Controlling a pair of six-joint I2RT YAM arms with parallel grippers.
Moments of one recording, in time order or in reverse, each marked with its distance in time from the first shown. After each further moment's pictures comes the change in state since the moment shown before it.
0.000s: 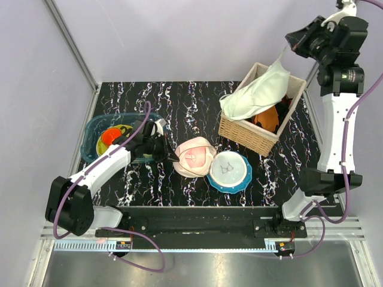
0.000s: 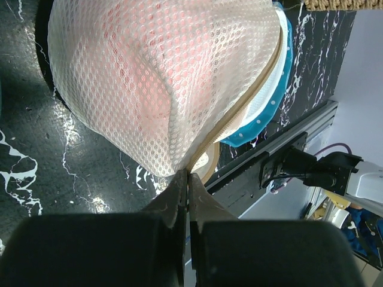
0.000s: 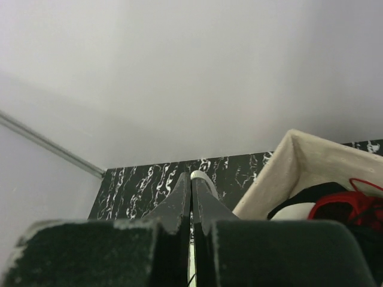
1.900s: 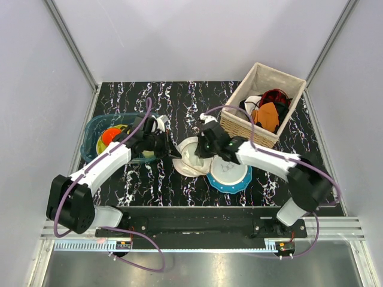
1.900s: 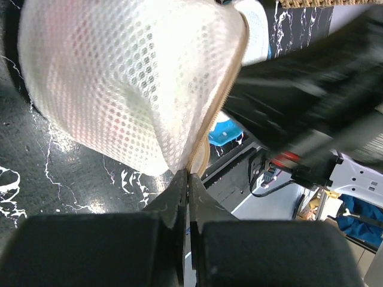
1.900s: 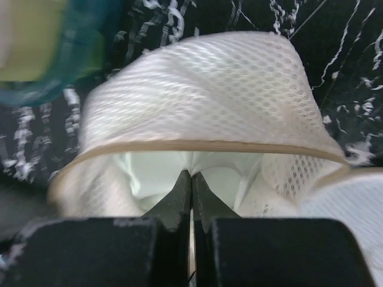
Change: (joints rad) left arm 0.000 0.024 0.051 0.004 0.051 0.011; right arm 0.834 0.022 -1.171 0.451 0.312 0.104
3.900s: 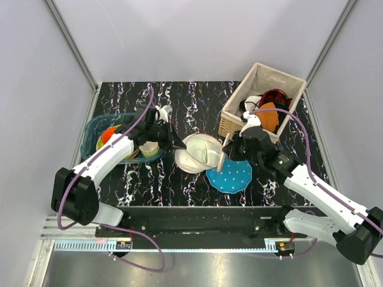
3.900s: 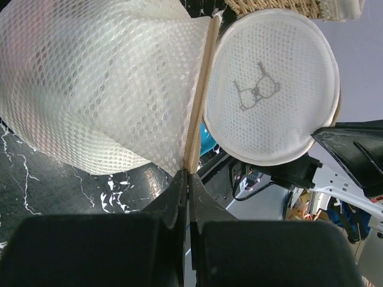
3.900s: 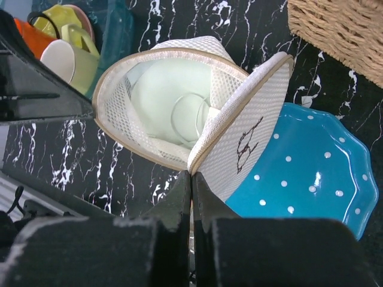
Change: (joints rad) left arm 0.000 0.079 0.119 0.031 0.061 -0.006; right arm -0.074 -0.663 -0.176 -0.272 0.126 0.076
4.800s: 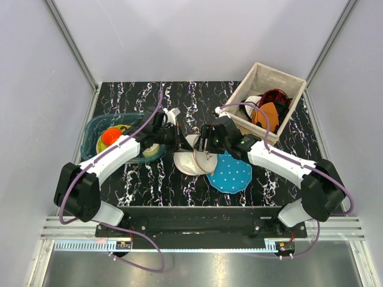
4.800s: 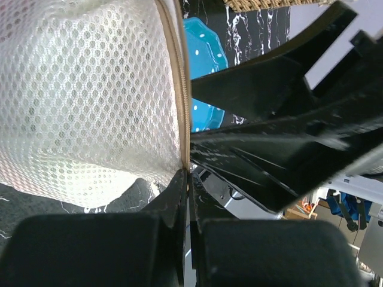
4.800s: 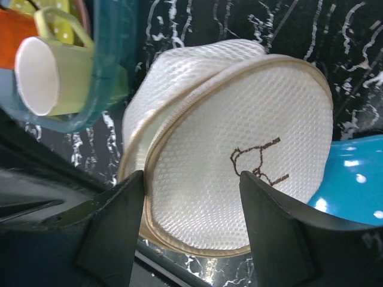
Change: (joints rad) left arm -0.071 0.032 -0.024 0.096 -0.005 -0.040; right arm 0.006 0.459 0.142 0.212 -0.164 0.087
